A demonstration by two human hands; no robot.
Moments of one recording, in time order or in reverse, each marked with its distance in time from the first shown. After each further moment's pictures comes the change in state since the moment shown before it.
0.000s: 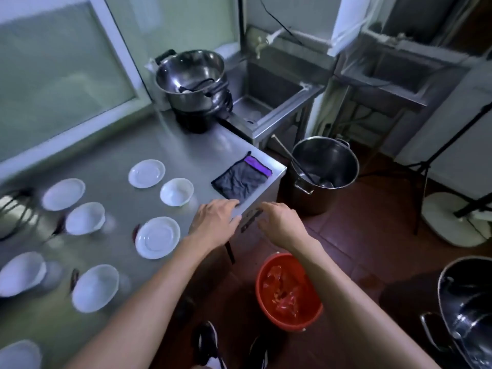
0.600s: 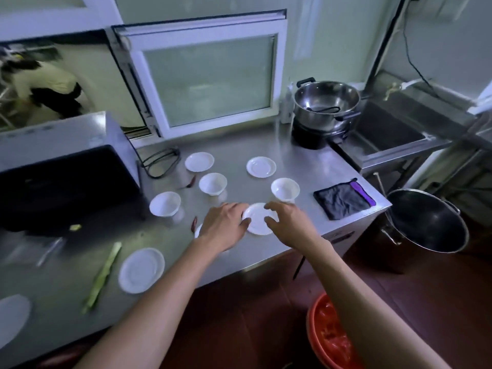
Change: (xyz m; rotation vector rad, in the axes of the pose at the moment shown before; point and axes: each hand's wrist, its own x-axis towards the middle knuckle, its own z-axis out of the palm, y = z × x) left_hand -0.208 -0.166 -0.063 -0.046 0.235 -0.345; right_hand -0.039 -0.231 0.068 -0.006 -0.055 -0.423
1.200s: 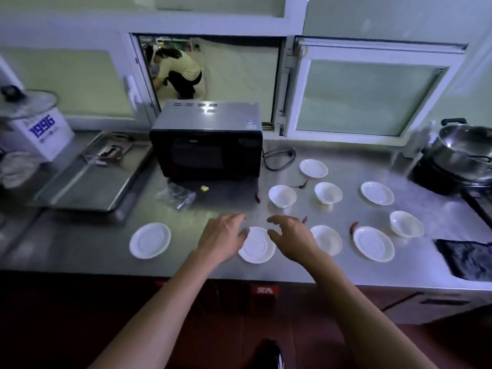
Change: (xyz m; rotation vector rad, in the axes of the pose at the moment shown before) left_hand -0.228 -0.246 -0.073 -0.043 0.197 -0.382; right_hand -0.020 -0.282 0.148 -0.006 -0.218 -0.328
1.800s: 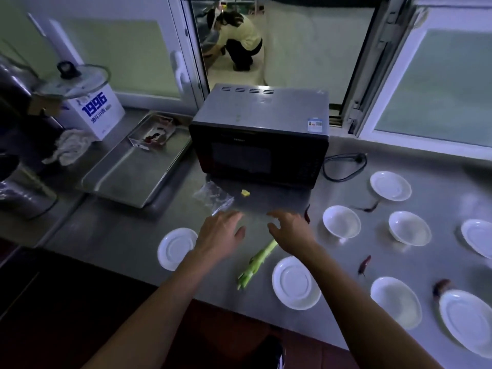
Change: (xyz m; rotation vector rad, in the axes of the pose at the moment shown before) left_hand 0.088 -0.122 -0.003 0.100 -0.045 -0.265; right_hand 0.200 -0.037 0.079 0.031 -0.168 -0.166
